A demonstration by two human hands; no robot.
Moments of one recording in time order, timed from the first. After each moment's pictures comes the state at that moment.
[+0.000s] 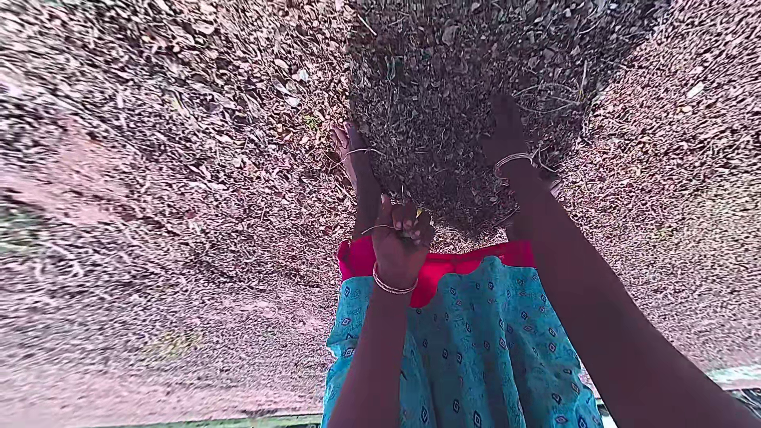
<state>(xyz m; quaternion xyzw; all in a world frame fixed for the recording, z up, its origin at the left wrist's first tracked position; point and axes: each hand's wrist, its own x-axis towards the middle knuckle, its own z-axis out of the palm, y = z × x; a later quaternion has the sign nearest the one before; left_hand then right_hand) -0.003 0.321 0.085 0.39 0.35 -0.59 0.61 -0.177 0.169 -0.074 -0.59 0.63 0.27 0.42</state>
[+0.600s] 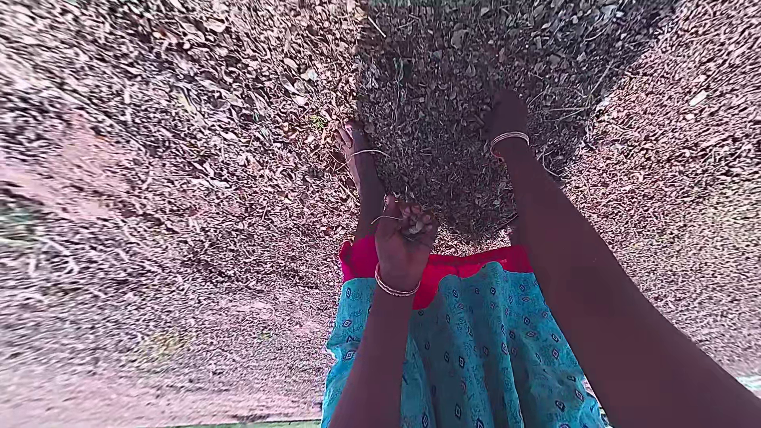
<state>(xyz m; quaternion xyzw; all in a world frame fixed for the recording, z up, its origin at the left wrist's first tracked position) -0.003 0.322 0.088 0.46 0.35 -0.57 0.59 -0.152 0.138 -0.097 -0.57 0.66 0.28 0.40</state>
